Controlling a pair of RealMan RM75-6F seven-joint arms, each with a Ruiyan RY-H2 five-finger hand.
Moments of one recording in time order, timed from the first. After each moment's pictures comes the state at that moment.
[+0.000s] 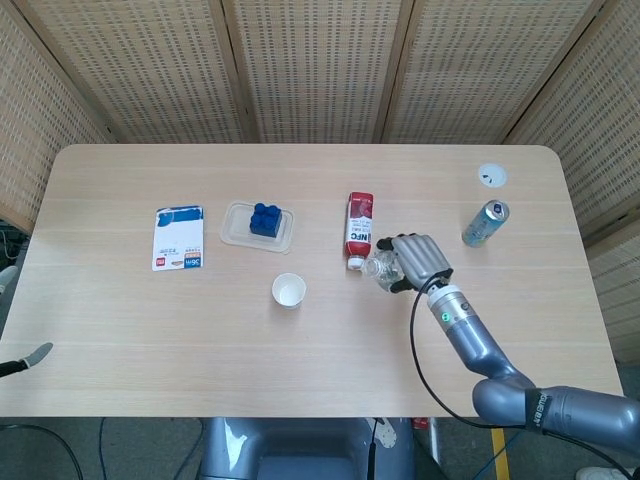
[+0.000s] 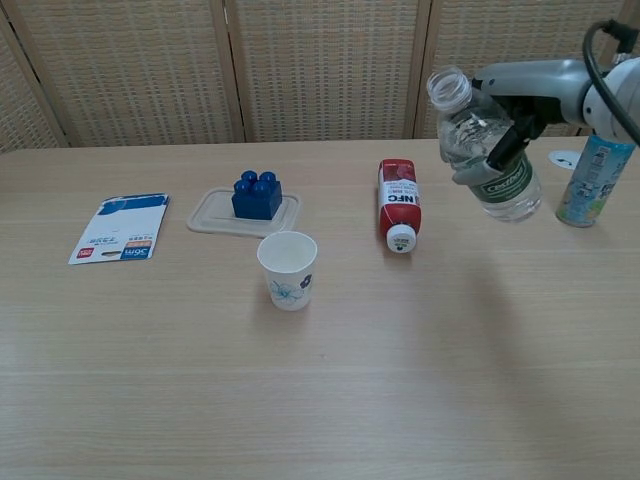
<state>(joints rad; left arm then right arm) -0.05 -0.97 -0.04 -1.66 1.55 1.55 -0.29 0.87 -1.31 0.22 -1.71 -0.77 0.94 -0.33</state>
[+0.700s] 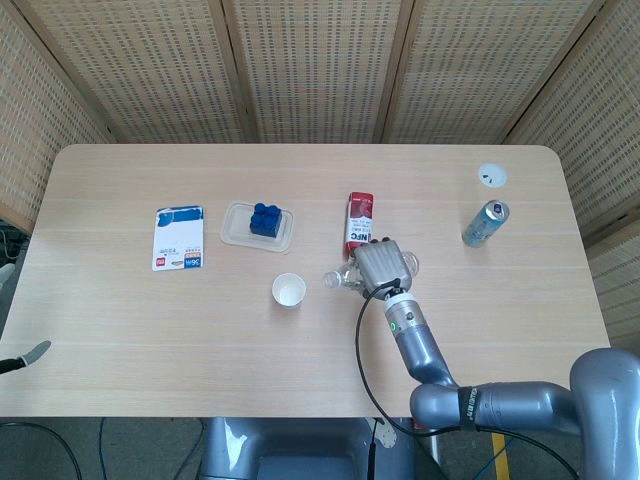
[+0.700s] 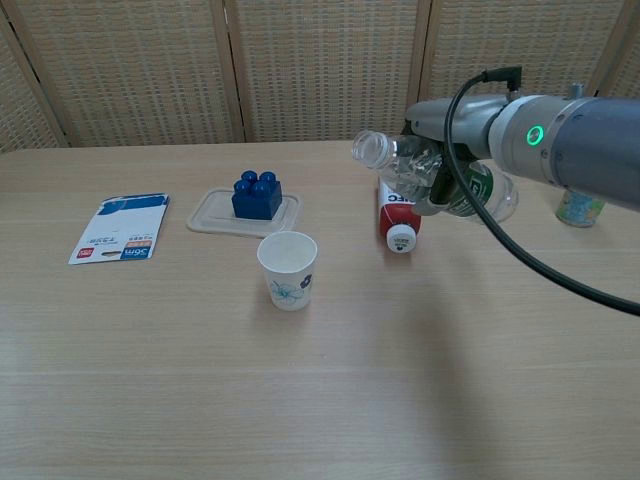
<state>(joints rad) -0.06 -0.96 -0.04 -1.66 1.54 1.53 -0.33 1.05 -1.54 0.21 -1.70 -0.47 1.19 -0.84</state>
